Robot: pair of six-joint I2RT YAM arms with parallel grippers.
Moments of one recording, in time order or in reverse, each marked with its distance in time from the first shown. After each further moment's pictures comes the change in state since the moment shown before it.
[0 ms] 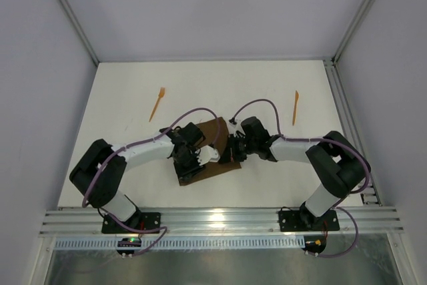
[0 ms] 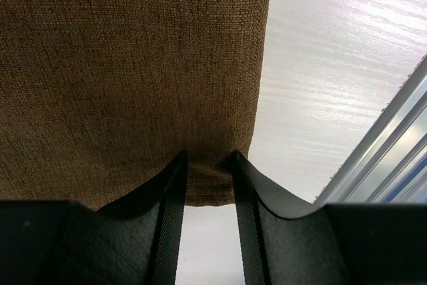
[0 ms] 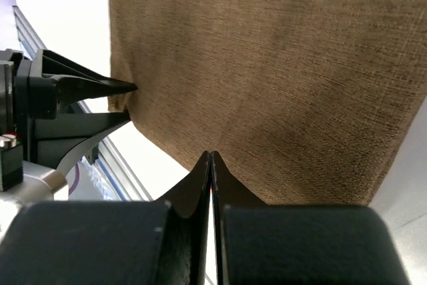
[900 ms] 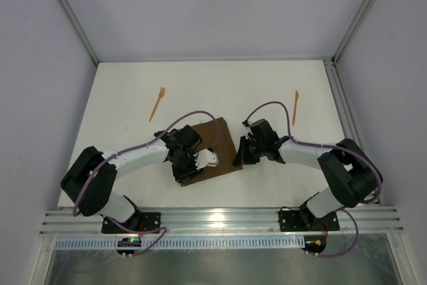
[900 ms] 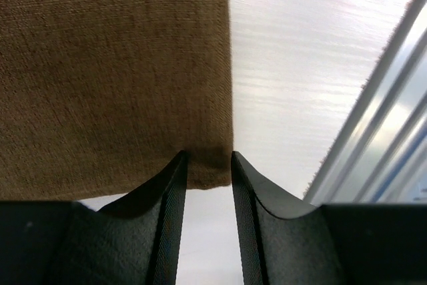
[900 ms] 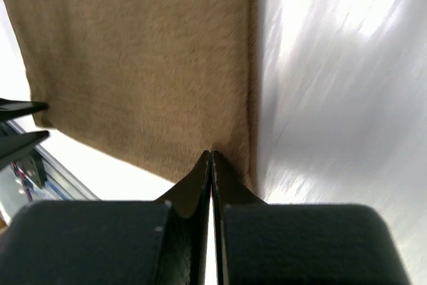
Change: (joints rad) left arm -0.015 -0.057 -0.042 0.010 0.013 0.060; right arm -0.069 -0.087 -0.063 -0.165 0.160 -0.023
